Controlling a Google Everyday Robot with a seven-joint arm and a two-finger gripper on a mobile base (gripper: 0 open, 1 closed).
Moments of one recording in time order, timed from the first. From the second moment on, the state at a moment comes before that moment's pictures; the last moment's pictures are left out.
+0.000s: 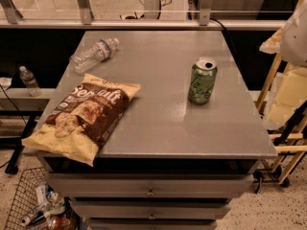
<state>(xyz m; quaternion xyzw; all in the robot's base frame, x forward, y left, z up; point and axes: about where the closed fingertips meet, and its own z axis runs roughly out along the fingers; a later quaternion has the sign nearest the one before) 0.438 -0.217 0.976 -0.60 0.78 -0.03 0.16</state>
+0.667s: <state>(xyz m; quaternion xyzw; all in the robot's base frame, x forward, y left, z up) 0.457 -0.220 0.961 -0.58 0.79 0.00 0.20</state>
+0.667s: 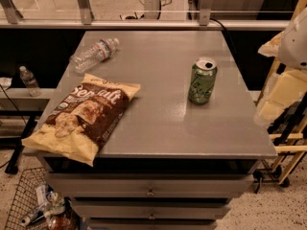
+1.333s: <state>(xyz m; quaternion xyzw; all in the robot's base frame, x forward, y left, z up) 0.499 -0.222 0.942 -0.49 0.81 0.05 0.31</state>
